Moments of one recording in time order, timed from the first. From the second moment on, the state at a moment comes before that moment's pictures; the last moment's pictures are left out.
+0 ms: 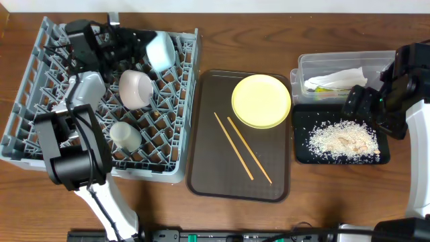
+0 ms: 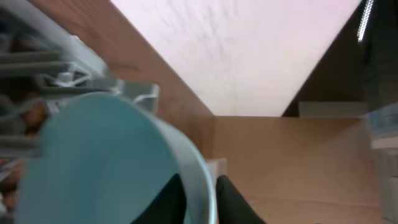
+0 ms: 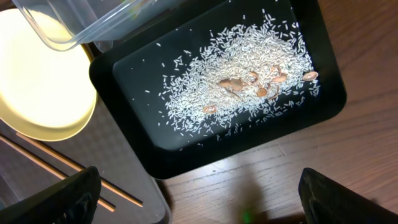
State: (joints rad) left arm 0.24 2.07 1.42 0.20 1.11 -1.04; right arm -0.20 1.51 1.50 -1.36 -0.05 0.31
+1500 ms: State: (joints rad) left arm -0.12 1.58 1.42 -0.95 0.29 -0.41; right arm -0.20 1.51 1.50 -1.36 -0.05 0.31
